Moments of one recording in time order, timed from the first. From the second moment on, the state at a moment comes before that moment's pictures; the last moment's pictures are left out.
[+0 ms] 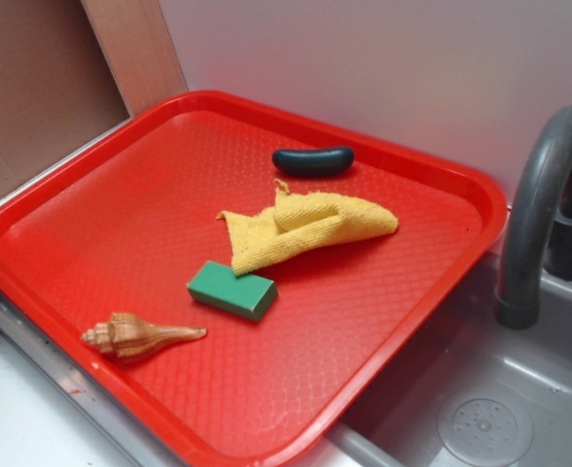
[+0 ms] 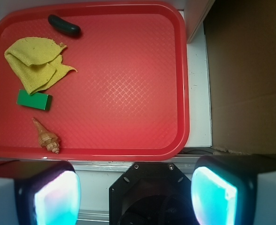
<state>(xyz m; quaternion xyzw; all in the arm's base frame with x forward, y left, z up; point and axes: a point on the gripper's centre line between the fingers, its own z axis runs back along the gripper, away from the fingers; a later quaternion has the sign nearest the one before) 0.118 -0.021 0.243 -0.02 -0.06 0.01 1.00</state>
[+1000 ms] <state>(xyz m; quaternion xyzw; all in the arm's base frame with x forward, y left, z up) 0.208 -0.090 0.180 -0.04 -0.10 -0.26 0.96</state>
